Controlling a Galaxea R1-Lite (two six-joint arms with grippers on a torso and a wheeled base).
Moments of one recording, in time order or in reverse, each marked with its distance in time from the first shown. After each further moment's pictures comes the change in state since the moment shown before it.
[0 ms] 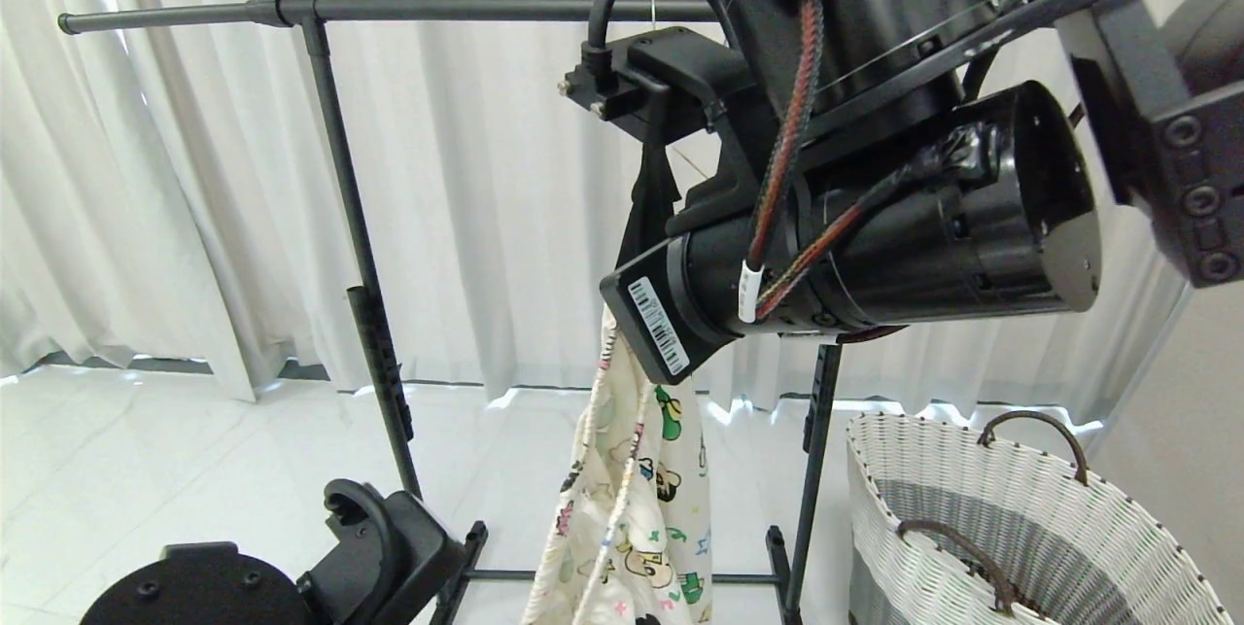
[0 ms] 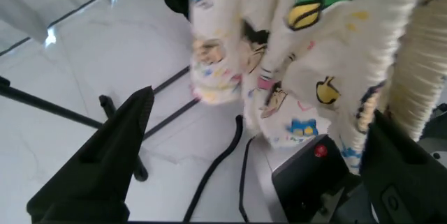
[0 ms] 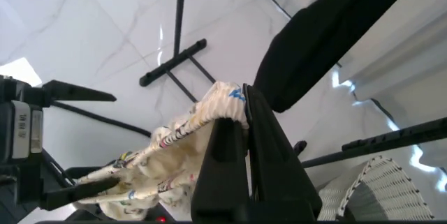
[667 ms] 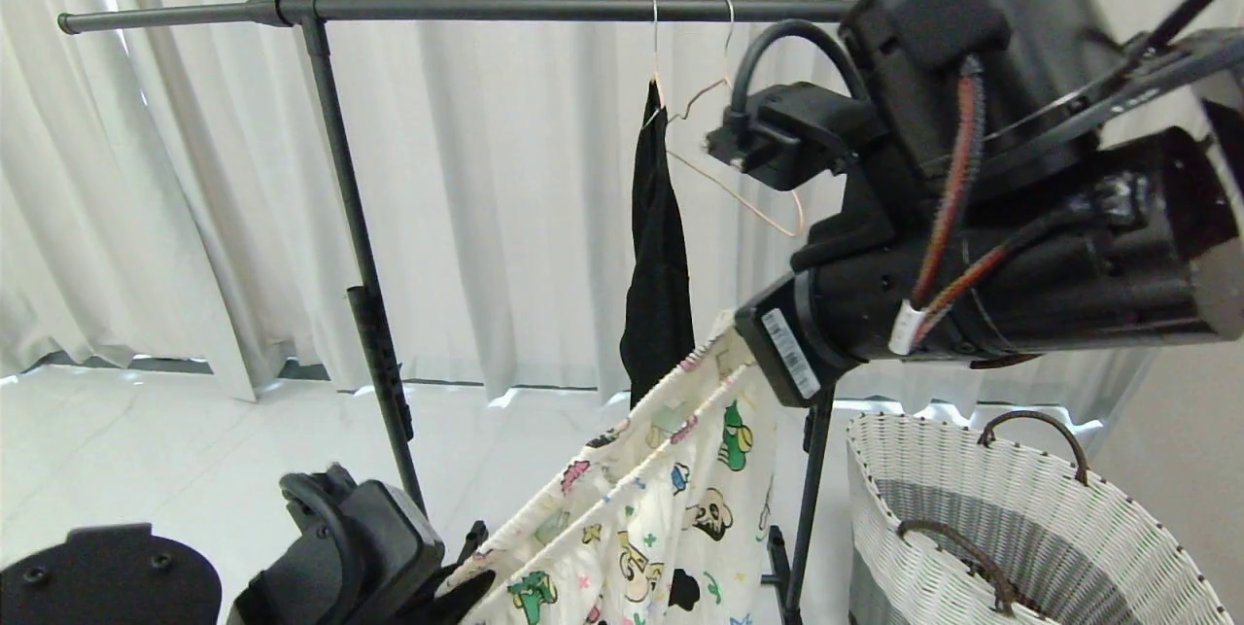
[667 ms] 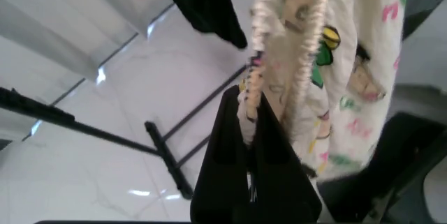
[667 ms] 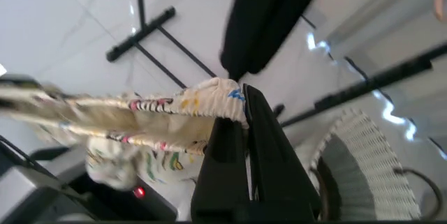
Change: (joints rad) left arm 0.003 -0.072 -0.049 0.009 0.054 0.192; right arm -0.087 -0.154 0.243 0.023 -0.044 0.008
